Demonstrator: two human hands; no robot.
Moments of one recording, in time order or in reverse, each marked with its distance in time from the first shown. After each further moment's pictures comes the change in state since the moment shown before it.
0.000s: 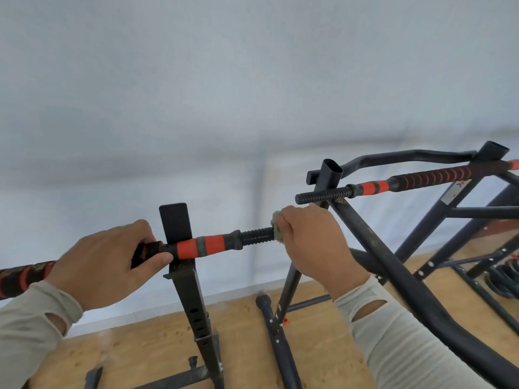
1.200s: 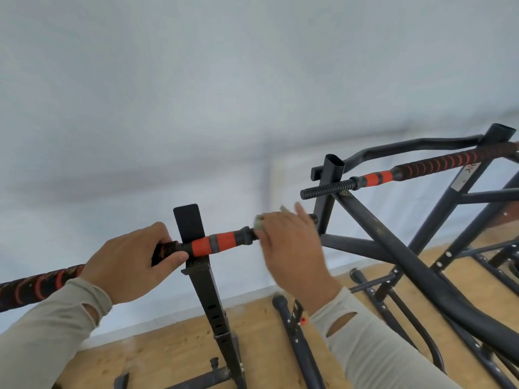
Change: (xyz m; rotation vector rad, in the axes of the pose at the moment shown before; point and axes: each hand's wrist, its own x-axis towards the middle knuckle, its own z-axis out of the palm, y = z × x) left_hand 0.001 0.004 -0.006 0.052 -0.060 -0.040; right_hand -0.021 -0.037 0.043 0.063 0.287 -0.086
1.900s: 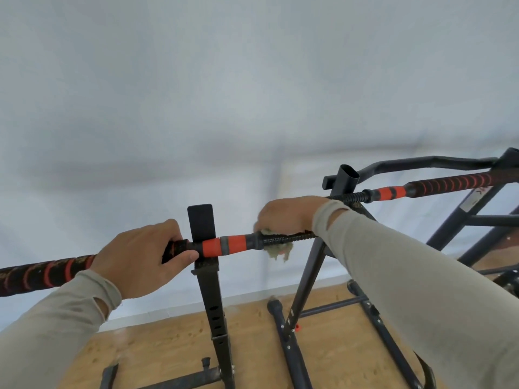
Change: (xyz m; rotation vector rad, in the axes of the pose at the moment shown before) left_hand 0.000 -0.001 -0.001 0.007 -0.002 0.016; right_hand 0.121 0.007 -0.018 0.024 -1.249 -0.102
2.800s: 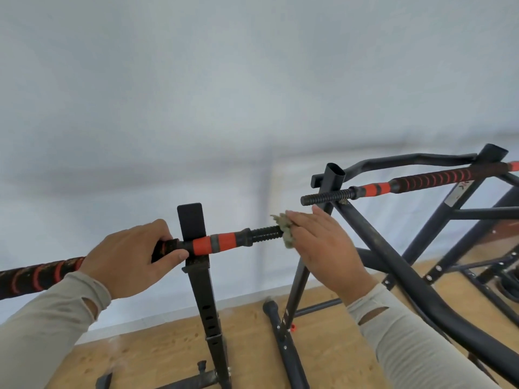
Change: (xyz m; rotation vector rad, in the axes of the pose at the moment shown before) left_hand -0.001 0.002 -0.001 -0.002 0.002 -0.010; right_hand -0.038 0.070 0.130 -0.266 1.246 -0.171
